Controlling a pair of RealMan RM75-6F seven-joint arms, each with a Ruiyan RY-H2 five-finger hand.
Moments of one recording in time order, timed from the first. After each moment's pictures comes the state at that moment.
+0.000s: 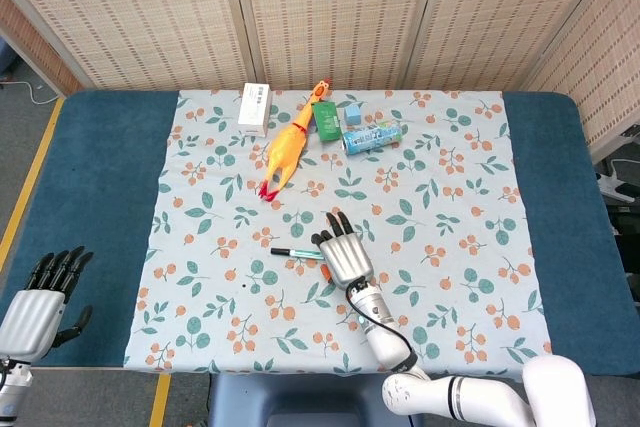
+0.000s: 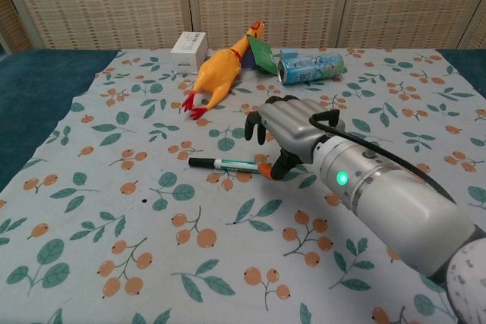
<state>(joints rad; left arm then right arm) -0.12 -1.10 0.01 -1.61 1.56 1.44 0.05 0.70 -1.98 0.30 -1.38 -1.01 1.05 -0.83</state>
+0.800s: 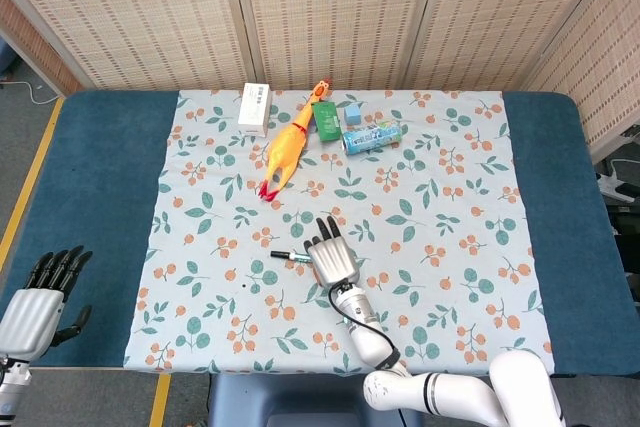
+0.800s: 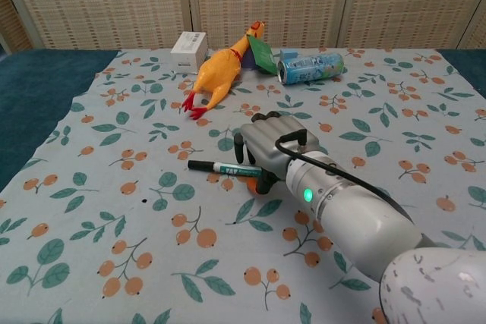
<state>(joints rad) -0.13 -1.09 0.01 -1.61 1.56 1.43 0.04 0.79 -2.09 0.28 -1.22 -0.95 1.05 -0.87</state>
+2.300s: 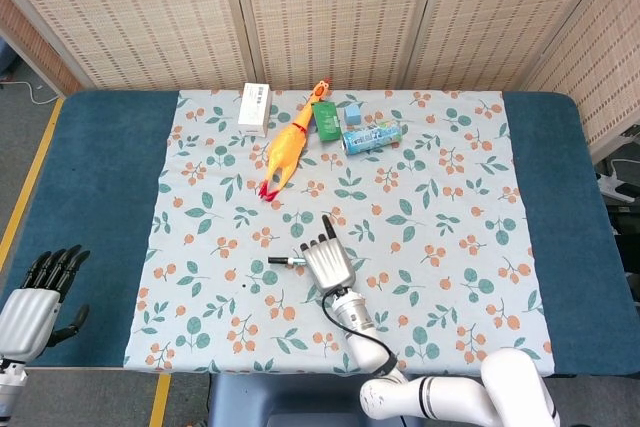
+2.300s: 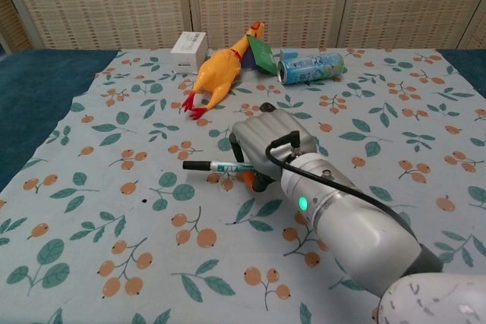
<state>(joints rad) -0.13 -1.08 0.01 -1.59 1.59 1.45 -0.01 0.81 -2.10 0.21 -1.22 -0.99 1.15 -0.89</state>
